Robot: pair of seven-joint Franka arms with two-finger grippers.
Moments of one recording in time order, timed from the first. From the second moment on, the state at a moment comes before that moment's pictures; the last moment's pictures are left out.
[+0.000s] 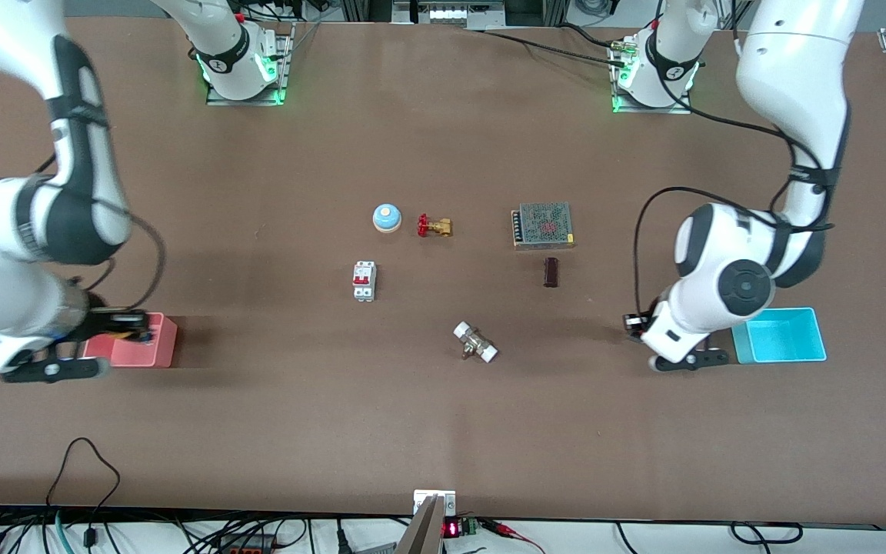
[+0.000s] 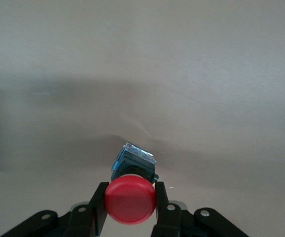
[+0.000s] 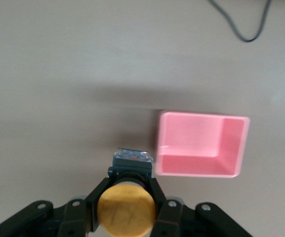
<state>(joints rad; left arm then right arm) -0.18 0.61 -0.04 -1.64 -0.02 2.16 -0.35 0.17 0.57 -0.10 -1.31 -0.03 1.80 0.03</state>
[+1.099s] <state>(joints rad) -0.21 0.64 -0.02 -1.61 -0.11 2.23 -0.39 0.42 0.69 -0.10 -1.42 0.06 1.91 0.36</state>
